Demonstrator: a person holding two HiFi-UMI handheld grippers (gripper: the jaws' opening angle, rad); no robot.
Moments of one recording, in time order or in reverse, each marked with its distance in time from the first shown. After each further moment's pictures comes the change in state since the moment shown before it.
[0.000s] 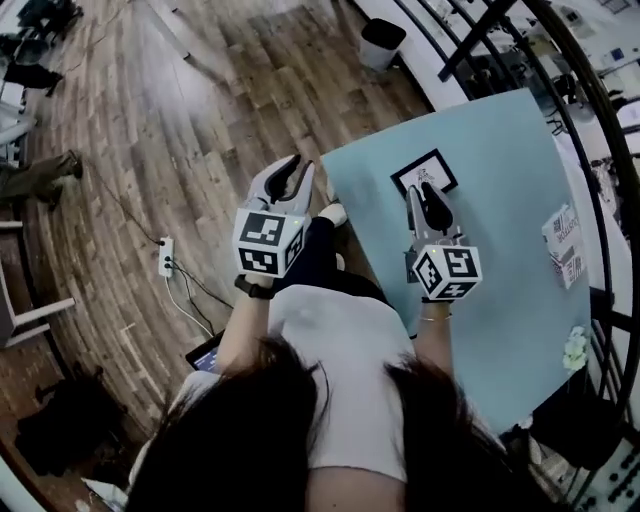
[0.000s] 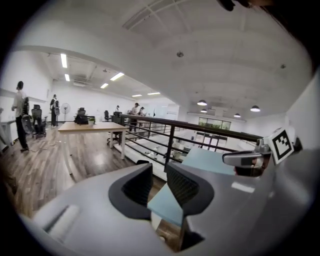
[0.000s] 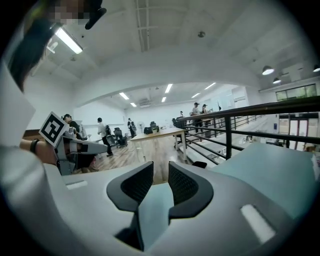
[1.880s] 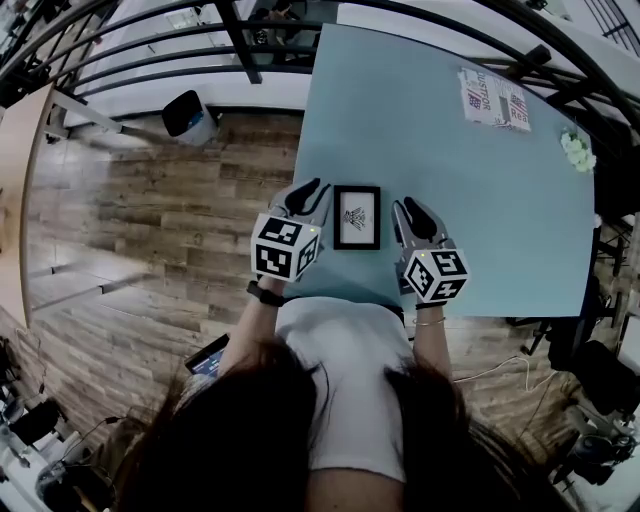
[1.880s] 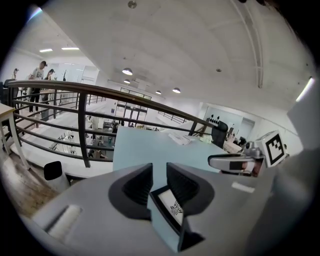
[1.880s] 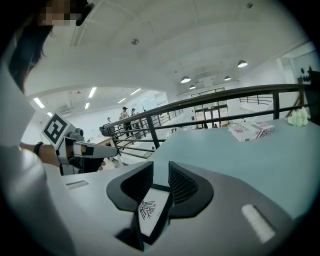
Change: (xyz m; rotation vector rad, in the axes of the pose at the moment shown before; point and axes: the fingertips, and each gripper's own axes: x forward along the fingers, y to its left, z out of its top) left arm 0.264 -0.203 0.002 0.309 0.360 -1.018; right arm -0.043 -0.163 -0.041 0.390 -0.070 -0.865
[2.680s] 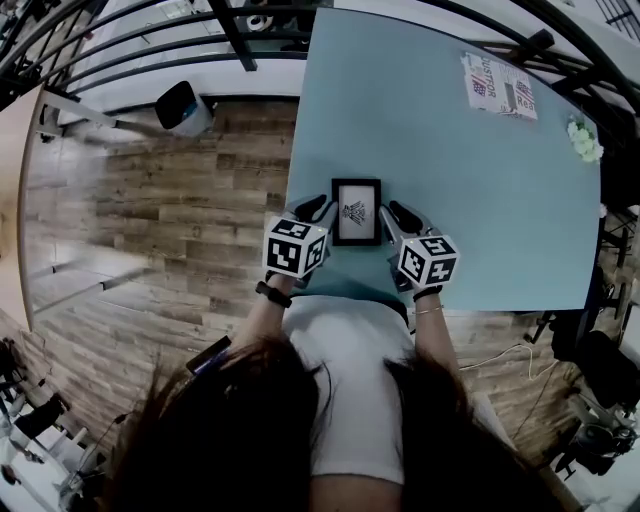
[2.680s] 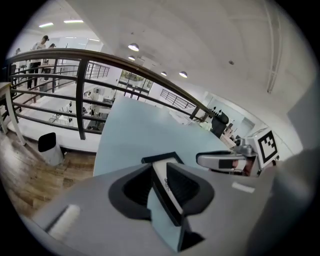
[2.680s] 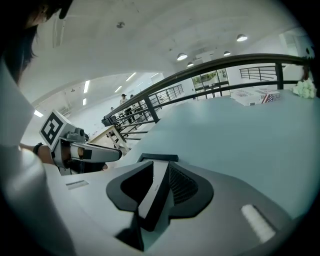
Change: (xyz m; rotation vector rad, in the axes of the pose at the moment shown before) left arm 0.034 -0.010 -0.087 -0.137 0.222 -0.053; right arm 0.029 -0.012 -0.085 0.112 0.233 0.053
